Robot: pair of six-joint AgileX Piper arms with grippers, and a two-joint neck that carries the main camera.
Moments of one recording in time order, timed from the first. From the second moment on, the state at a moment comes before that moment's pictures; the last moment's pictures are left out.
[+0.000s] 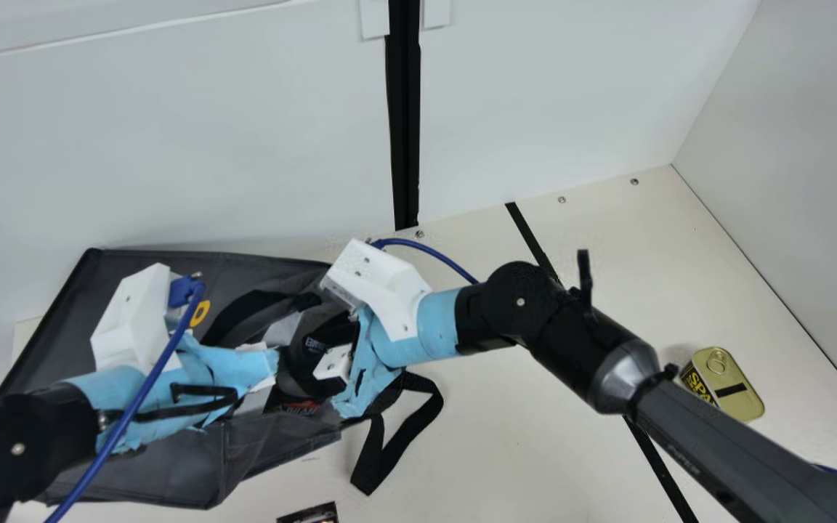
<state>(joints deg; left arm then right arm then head) -29.3 91.3 -81.3 -27.8 47.5 -8.1 17.0 92.9 -72.2 55.3 43.1 -60.1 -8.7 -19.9</state>
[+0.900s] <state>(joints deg) -29.3 91.3 -81.3 -27.8 47.5 -8.1 19.5 98.3 -75.2 55.7 41.1 -59.2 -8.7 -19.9</state>
